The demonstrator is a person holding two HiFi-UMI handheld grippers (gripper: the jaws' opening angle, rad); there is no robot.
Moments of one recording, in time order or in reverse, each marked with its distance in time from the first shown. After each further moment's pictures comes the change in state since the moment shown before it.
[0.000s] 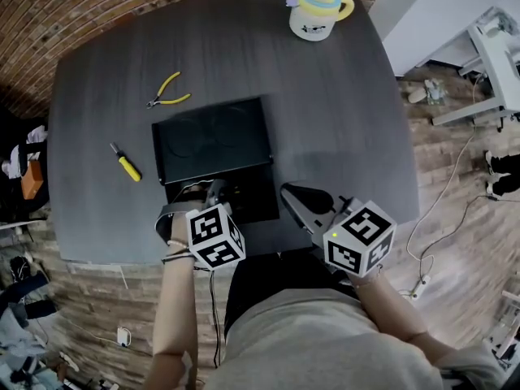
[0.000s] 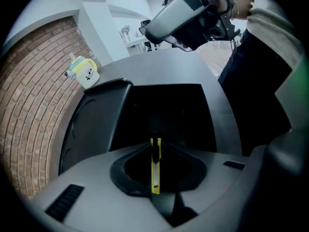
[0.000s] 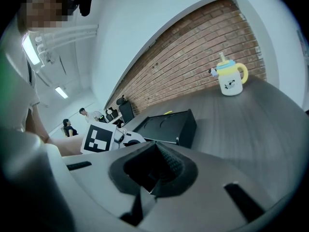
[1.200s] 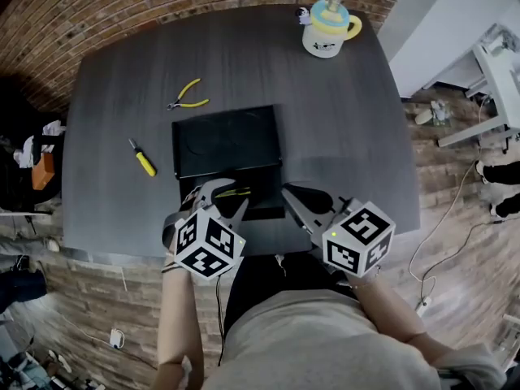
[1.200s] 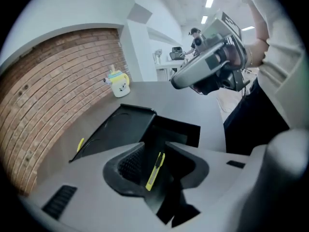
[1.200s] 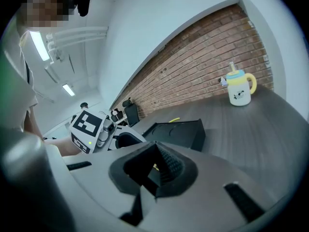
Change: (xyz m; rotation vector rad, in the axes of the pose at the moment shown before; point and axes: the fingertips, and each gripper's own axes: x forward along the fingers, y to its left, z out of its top) left arm -0.066 0.020 0.028 -0.325 -0.266 0.146; right arm -0.004 0.021 0.017 -0.072 -0.046 0.037
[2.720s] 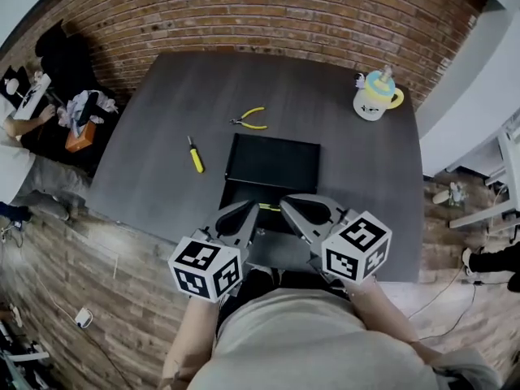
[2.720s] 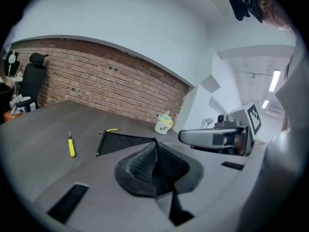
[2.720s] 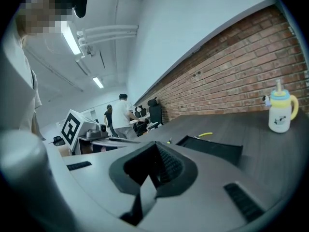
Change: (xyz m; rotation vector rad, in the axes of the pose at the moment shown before) left arm -0.132 0.025 0.023 -0.850 -0.583 0.336; right arm 0.023 0.087 0.046 -0.224 -0.008 0.260
